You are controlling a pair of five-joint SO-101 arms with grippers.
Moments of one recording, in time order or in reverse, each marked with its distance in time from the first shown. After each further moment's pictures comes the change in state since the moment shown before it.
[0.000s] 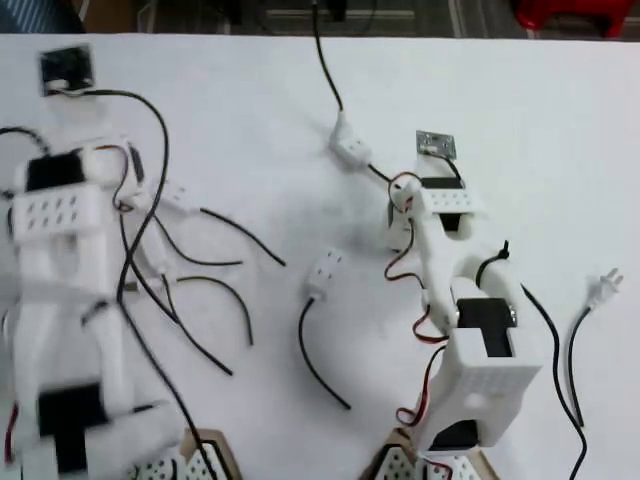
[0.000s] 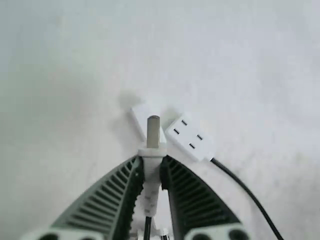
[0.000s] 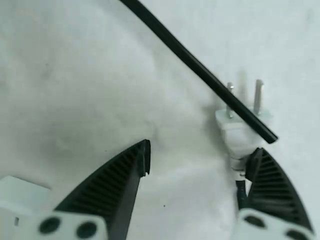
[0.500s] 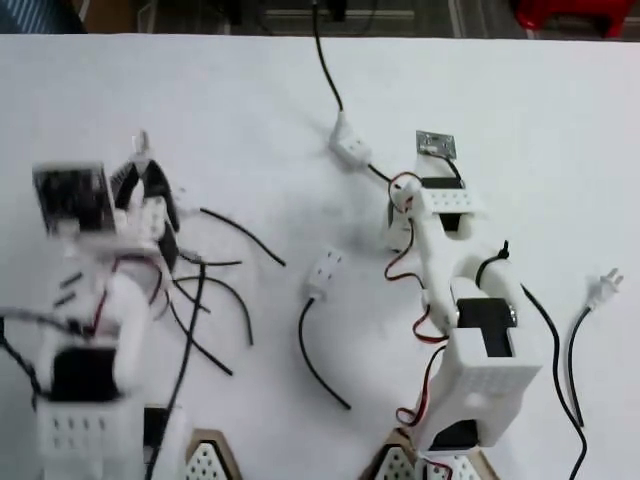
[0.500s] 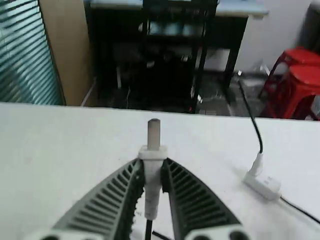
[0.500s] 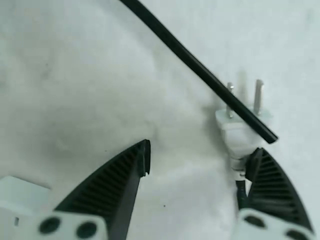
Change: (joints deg) left arm 12.5 -59.8 43.4 -24.1 -0.2; right arm 0.0 0.0 0.0 0.0 0.0
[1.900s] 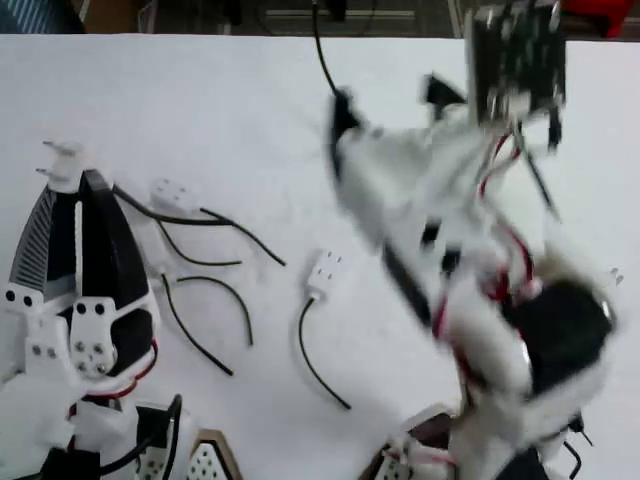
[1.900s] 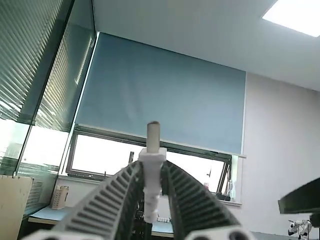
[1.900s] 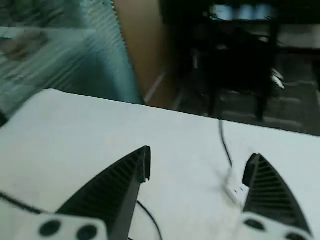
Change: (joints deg) left arm 7.1 -26.6 3.8 -25.1 5.7; right arm -24.2 -40.5 -56.2 31.4 -0.1
